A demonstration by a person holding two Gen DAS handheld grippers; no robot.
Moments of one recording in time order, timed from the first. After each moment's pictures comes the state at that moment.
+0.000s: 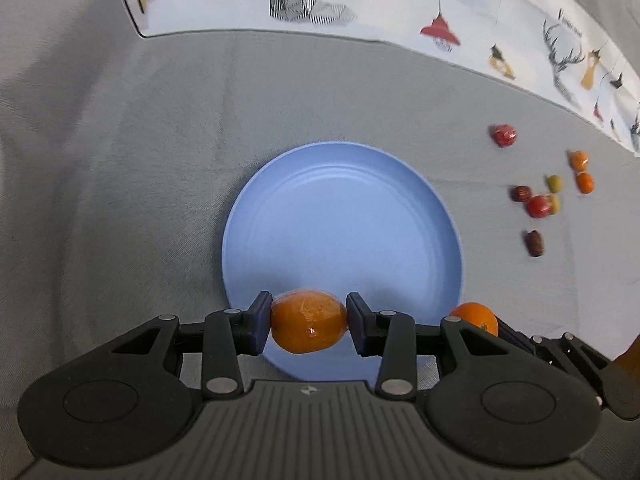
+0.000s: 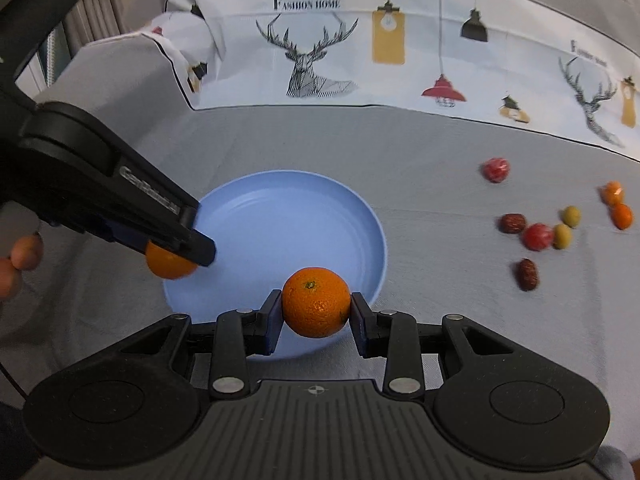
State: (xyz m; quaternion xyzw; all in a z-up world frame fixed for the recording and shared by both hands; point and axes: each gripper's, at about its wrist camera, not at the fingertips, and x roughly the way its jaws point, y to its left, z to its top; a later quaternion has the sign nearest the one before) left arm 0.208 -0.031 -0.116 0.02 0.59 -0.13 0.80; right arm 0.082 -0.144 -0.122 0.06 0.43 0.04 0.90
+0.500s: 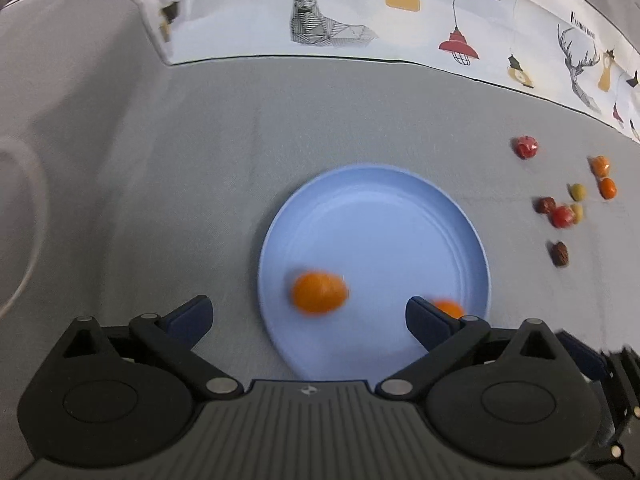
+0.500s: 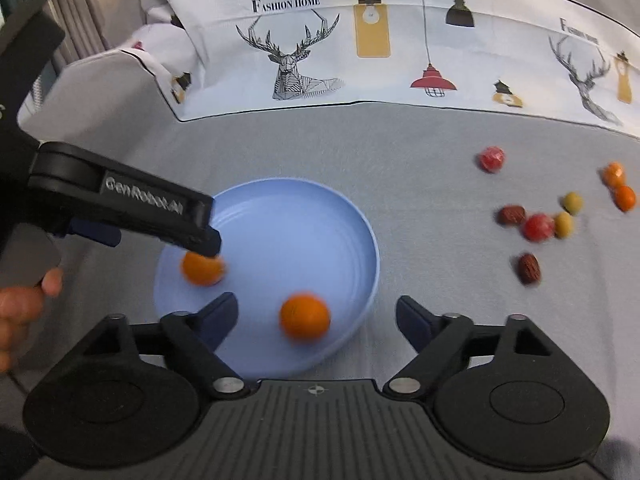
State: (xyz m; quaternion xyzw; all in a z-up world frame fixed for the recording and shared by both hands) left arm 0.192 -0.019 -0.092 0.04 0.57 -0.09 0.82; right arm 0.077 -0.169 -0.116 0.11 0.44 0.03 0.89
